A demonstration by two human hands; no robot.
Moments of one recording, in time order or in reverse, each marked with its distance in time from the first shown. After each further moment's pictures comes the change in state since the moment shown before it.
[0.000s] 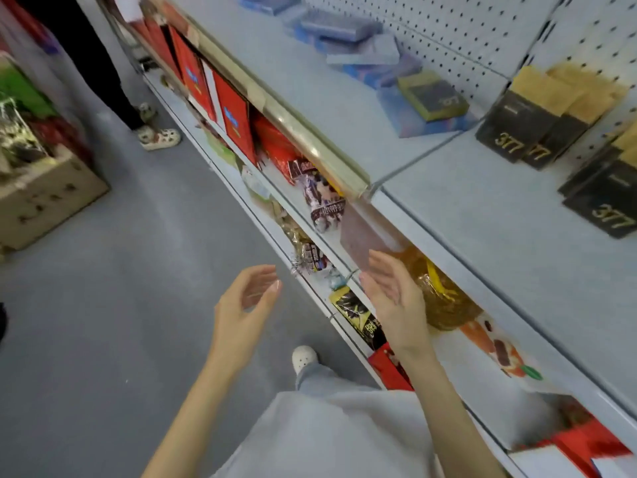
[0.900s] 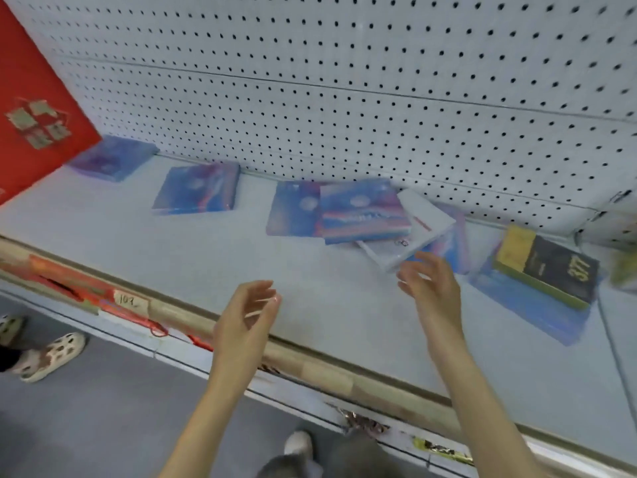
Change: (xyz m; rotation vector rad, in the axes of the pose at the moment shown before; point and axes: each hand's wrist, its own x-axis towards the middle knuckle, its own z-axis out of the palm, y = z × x) left_hand 0.631 0.045 -0.055 -0.011 -0.445 0.184; right_hand 0.488 -0.107 0.166 0.249 0.879 0.115
